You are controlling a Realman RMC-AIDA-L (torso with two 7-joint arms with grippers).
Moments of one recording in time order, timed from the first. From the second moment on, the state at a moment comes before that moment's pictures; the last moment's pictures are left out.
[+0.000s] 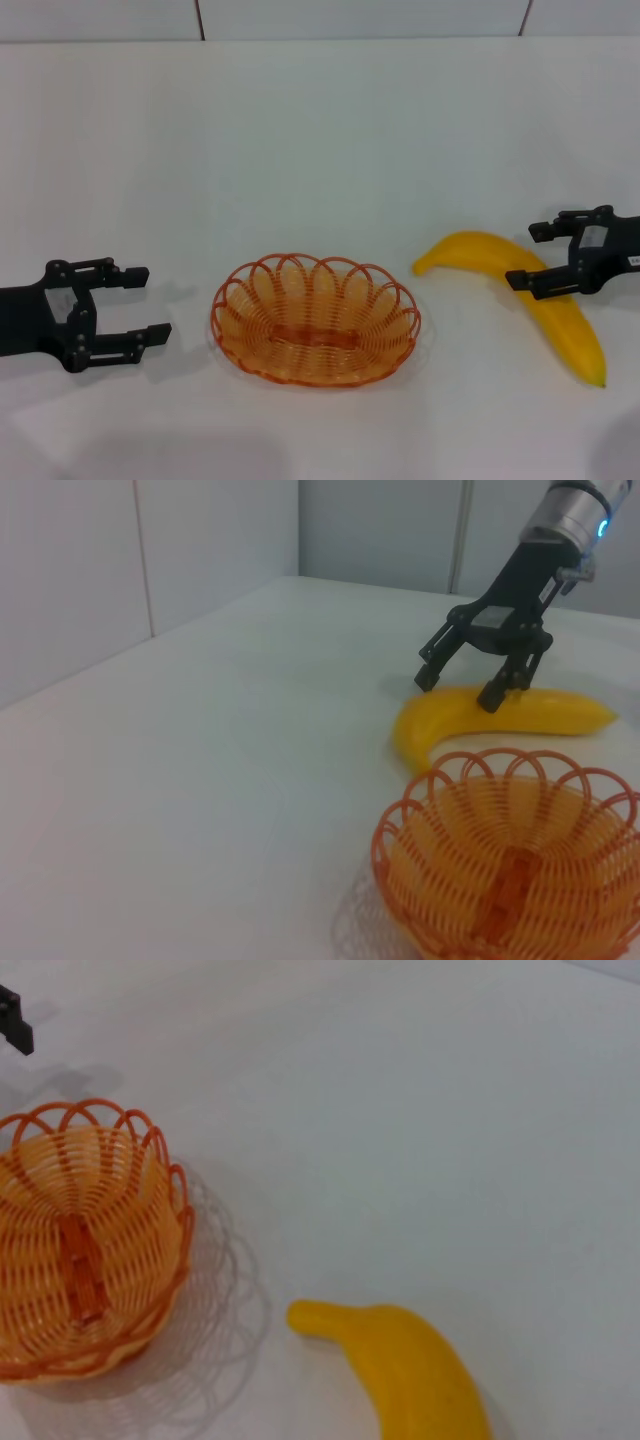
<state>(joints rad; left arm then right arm) -0.39 -2.04 0.64 0.75 2.17 1.64 -1.12 0.52 2.02 -0.61 -0.74 -2.40 -1.45 1.46</state>
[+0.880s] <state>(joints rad) -0.39 -2.04 0.64 0.75 2.17 1.65 -1.12 0.52 2.01 -0.62 -0.74 -2.41 -1.42 1.48</state>
